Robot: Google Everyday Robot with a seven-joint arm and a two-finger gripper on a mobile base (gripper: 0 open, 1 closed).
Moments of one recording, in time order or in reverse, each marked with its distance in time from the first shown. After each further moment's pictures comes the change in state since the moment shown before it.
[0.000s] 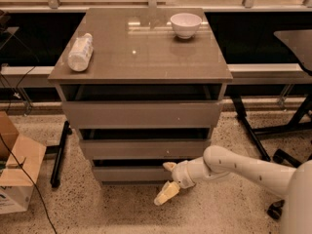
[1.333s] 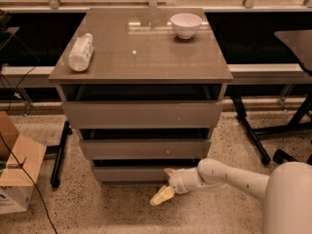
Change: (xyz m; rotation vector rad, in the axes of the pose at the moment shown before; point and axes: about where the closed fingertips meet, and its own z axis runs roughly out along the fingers) arm 0.055 -0.050 0.057 0.097 -0.031 0.098
